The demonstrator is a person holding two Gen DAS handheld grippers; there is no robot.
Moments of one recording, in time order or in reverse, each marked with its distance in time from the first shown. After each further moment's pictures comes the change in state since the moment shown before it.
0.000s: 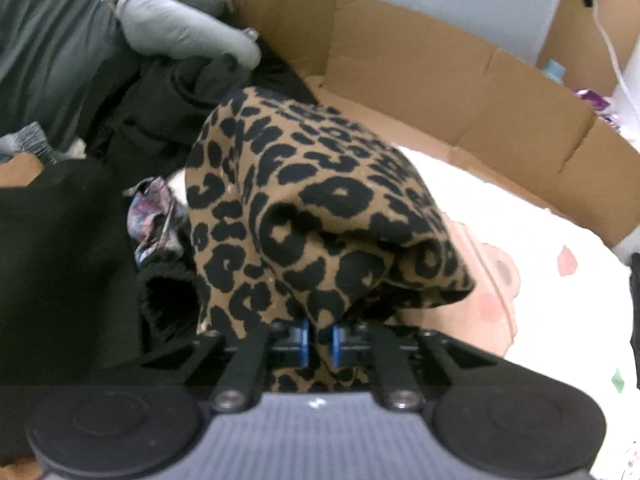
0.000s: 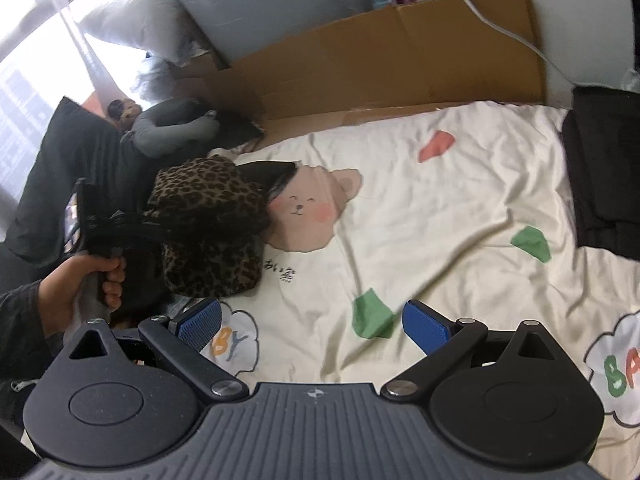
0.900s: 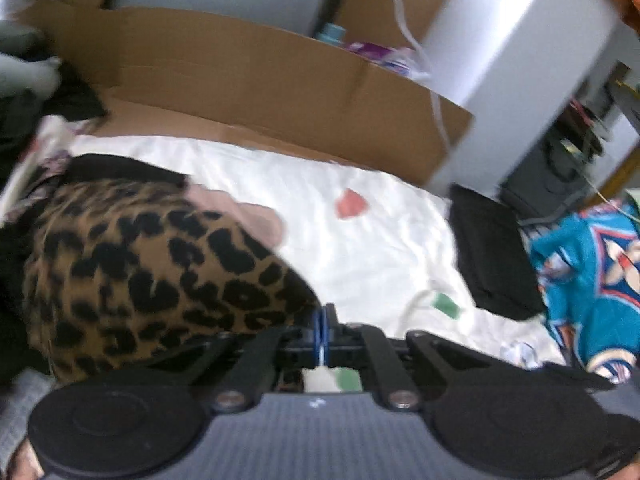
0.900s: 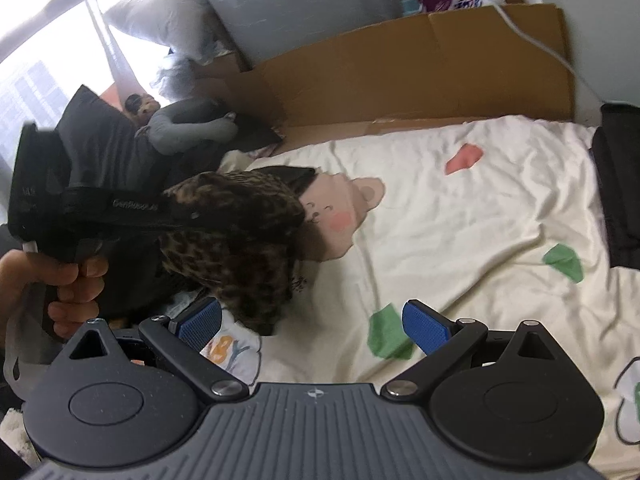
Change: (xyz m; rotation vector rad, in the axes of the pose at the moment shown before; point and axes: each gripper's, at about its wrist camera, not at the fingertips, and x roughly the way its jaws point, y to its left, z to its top) left arm -0.091 -0.117 -0.042 0.227 0.046 -0.462; right arm 0.037 0.012 -0.015 -0.086 -0.049 0.051
